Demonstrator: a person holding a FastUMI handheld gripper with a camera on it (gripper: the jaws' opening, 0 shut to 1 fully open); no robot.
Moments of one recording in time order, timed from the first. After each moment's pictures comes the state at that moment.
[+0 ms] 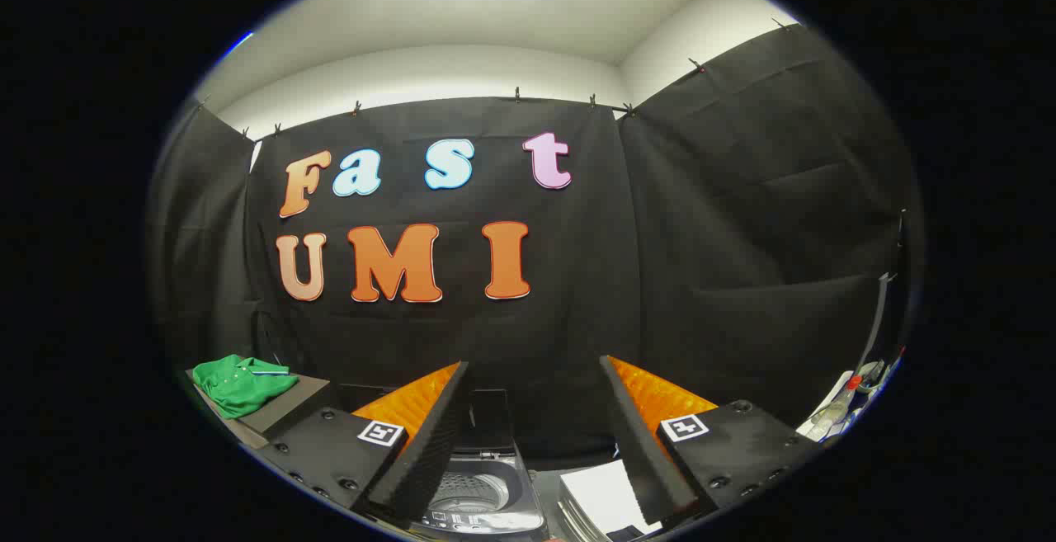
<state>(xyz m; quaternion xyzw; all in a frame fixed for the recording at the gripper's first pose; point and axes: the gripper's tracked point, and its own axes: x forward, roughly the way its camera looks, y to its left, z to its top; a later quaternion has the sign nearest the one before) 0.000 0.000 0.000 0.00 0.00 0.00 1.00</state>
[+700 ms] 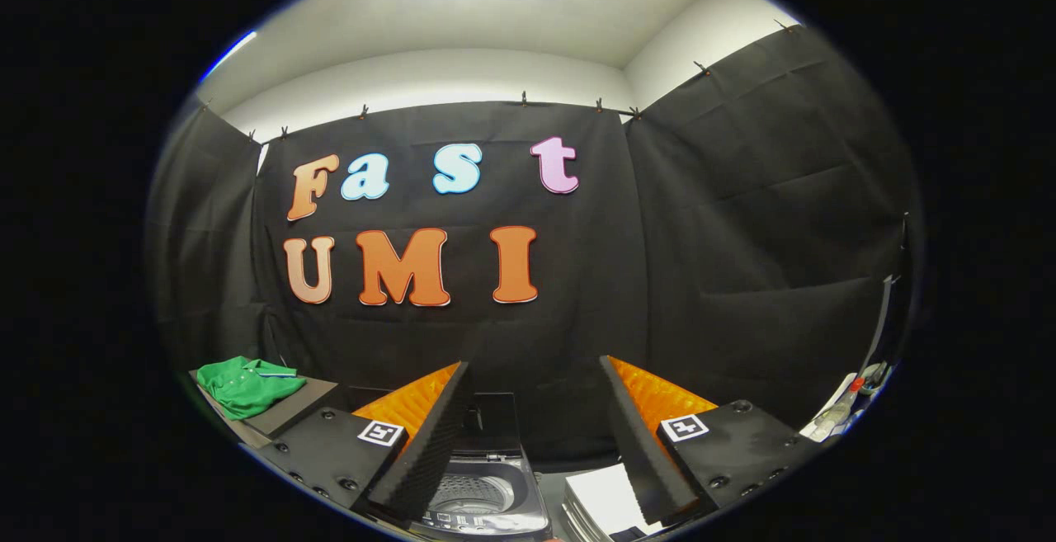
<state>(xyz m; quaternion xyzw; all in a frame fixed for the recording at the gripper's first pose) -0.004 0.007 0.005 0.00 -0.01 0.01 1.00</state>
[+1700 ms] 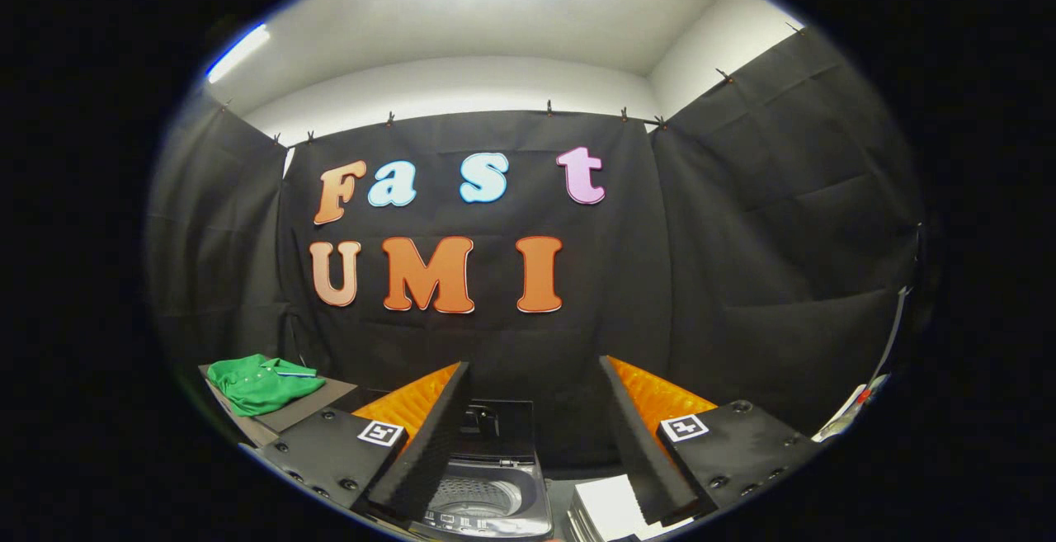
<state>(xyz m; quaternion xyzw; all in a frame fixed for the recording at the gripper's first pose) -0.010 0.025 0.020 -0.01 -0.03 0.07 1.00</state>
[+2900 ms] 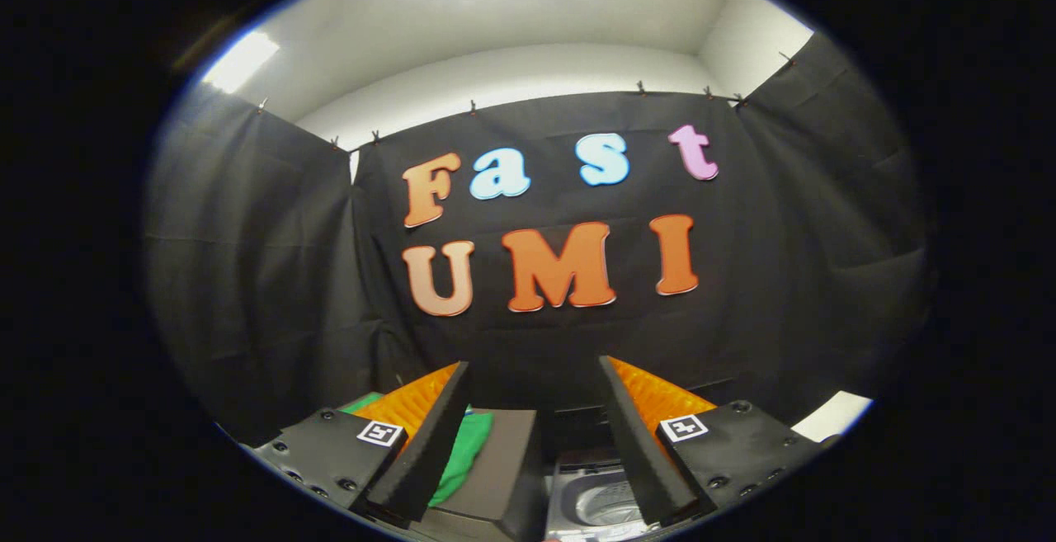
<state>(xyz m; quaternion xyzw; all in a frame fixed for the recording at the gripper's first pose) -0.006 0.426 -0.012 0.05 0.00 0.19 0.98</state>
